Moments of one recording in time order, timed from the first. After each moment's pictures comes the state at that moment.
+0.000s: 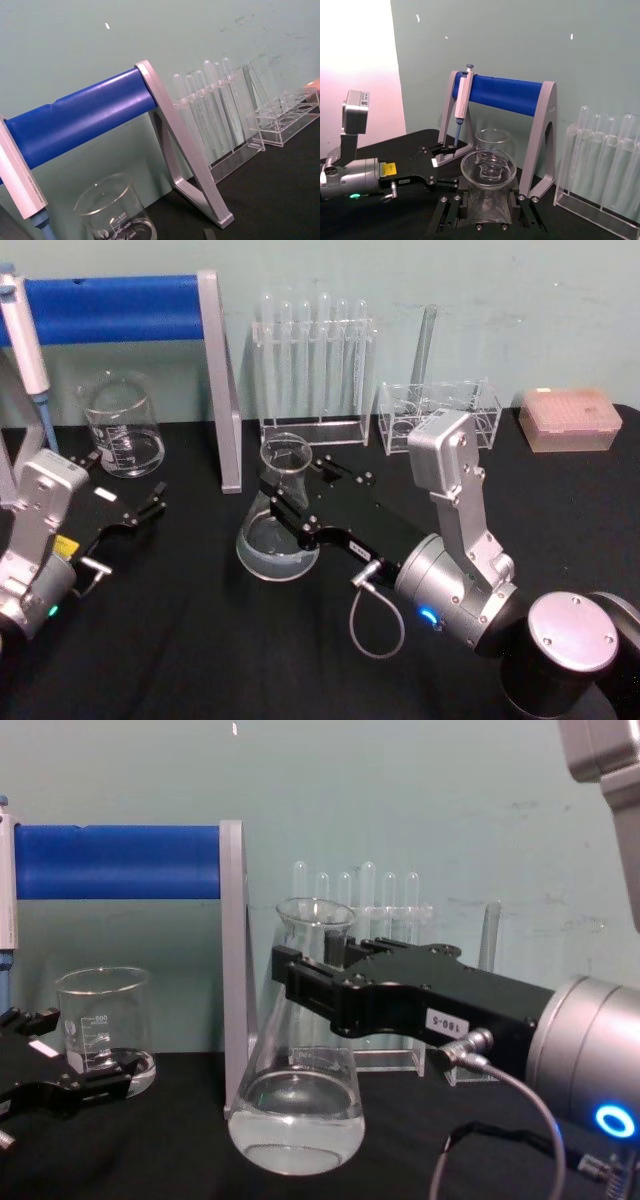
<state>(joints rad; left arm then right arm) -0.20 0.60 0.45 -1.41 -0.25 -0.12 0.03 0.12 0.26 -0.47 -1.74 0.26 0.08 0.30</state>
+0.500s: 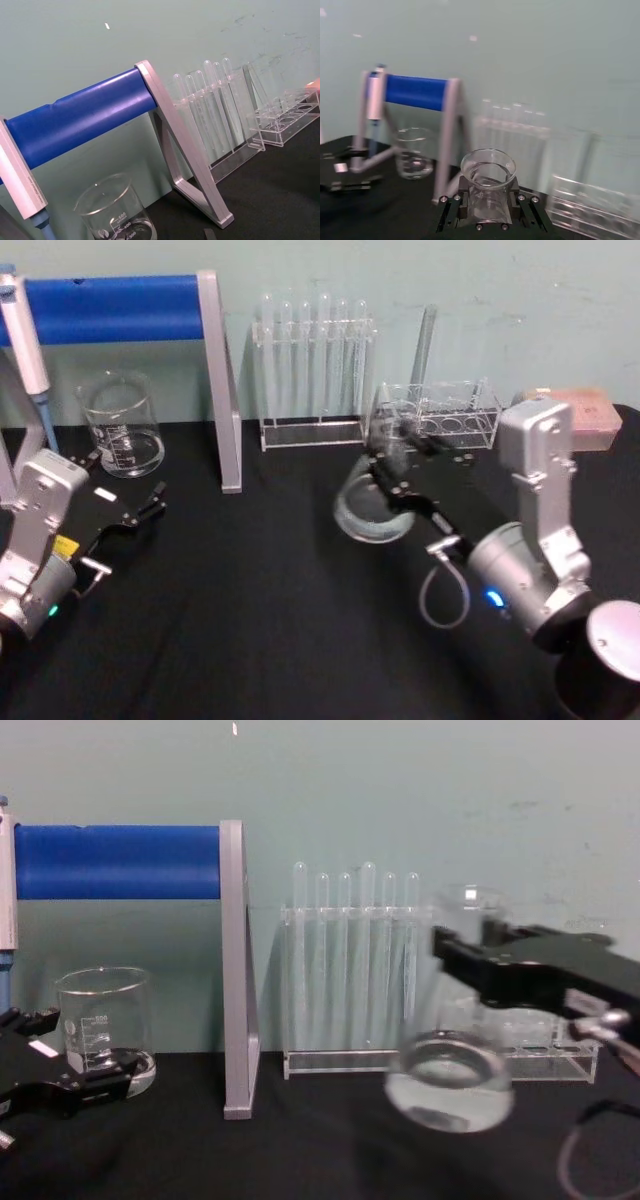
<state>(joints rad) -0.20 0.60 0.45 -1.41 -0.25 -0.12 0.03 0.03 0.24 -0.32 -1.78 0.19 0.08 0.14</state>
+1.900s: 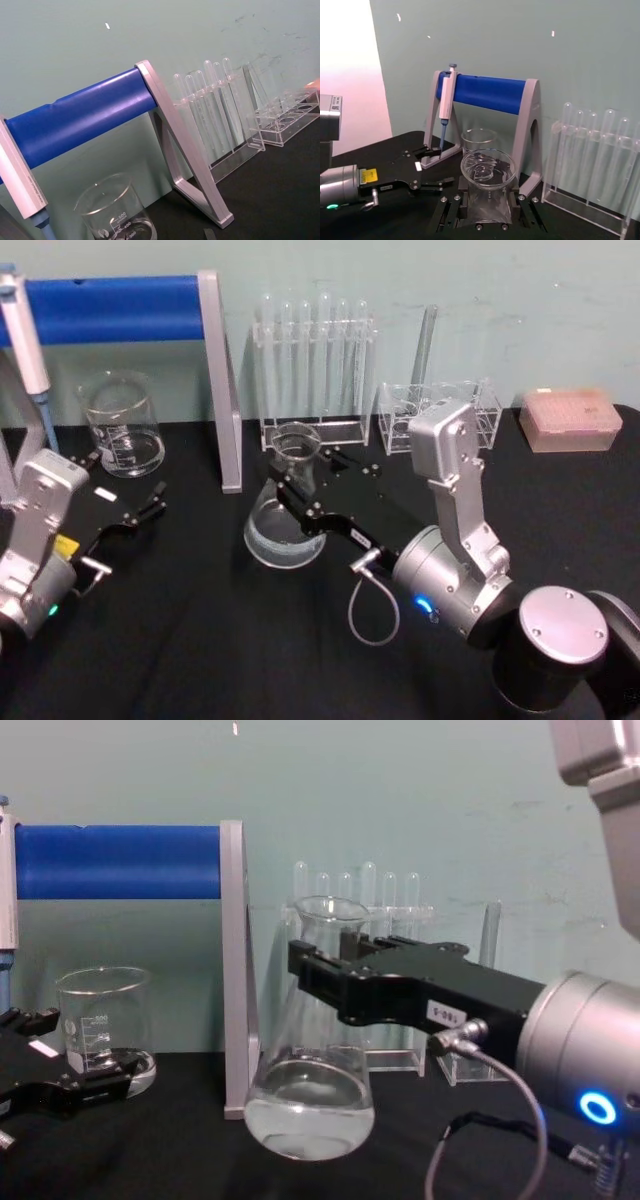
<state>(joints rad) -0.20 0.60 0.45 -1.41 -0.25 -0.12 0.03 0.10 0.17 -0.40 -1.72 0.19 0.11 0.30</state>
